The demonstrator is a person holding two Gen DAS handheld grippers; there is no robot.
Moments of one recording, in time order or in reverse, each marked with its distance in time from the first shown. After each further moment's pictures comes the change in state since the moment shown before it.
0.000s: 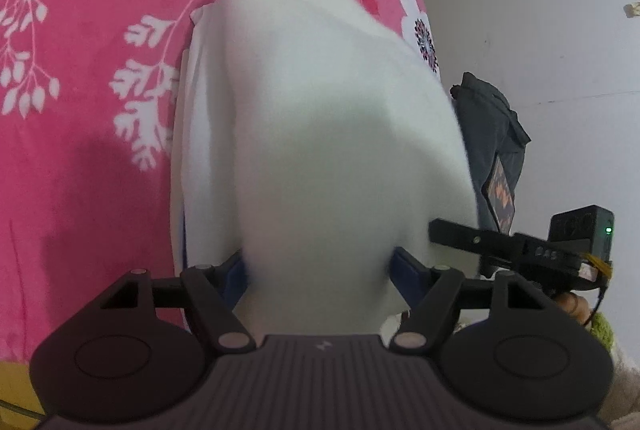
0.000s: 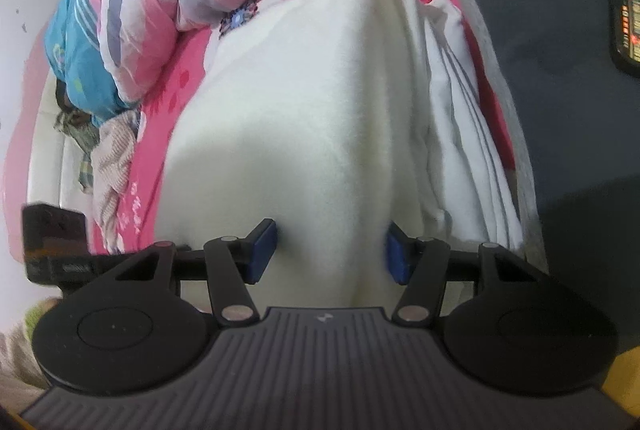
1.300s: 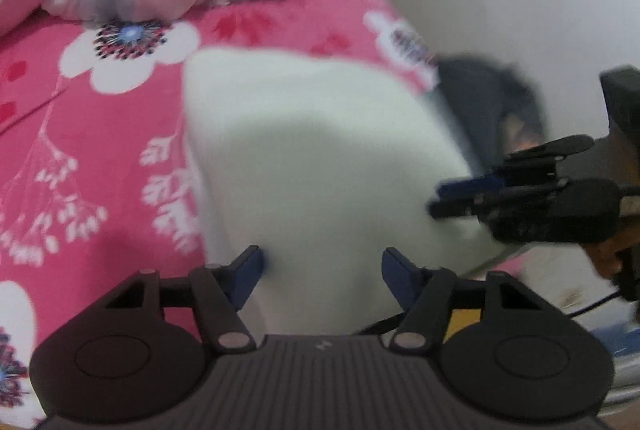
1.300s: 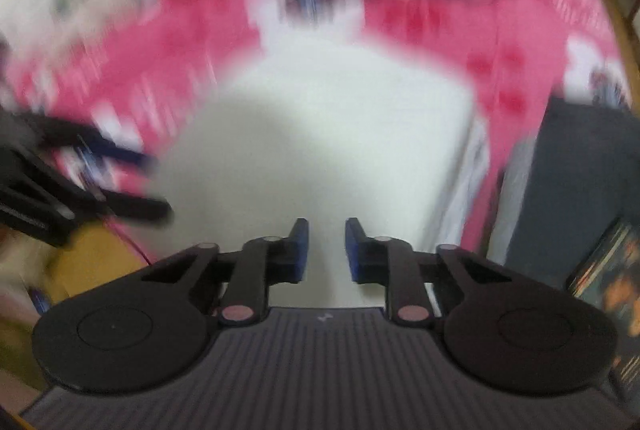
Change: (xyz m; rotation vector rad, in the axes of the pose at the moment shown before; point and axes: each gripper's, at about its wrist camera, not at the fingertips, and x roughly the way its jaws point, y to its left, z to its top) left arm -0.005 -0.068 -0.040 0.388 -0.136 0.343; right arm 0.020 0.084 -0.007 -0.691 0.087 -0.350
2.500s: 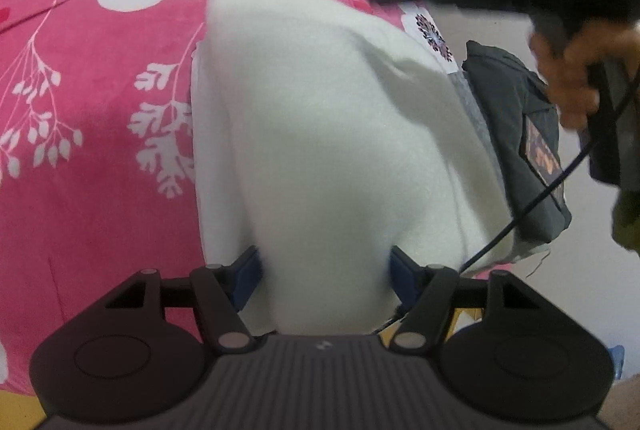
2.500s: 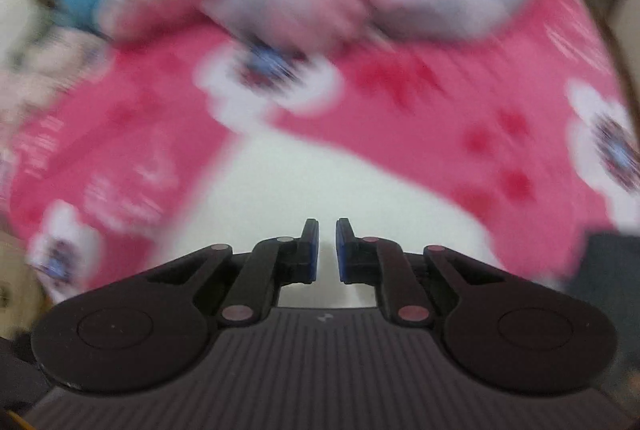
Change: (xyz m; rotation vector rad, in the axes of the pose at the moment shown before) left arm 0.029 0.037 -0.021 -0.190 0.022 -0.136; right arm 0.040 -0.009 0.132 0.096 -0.193 0.027
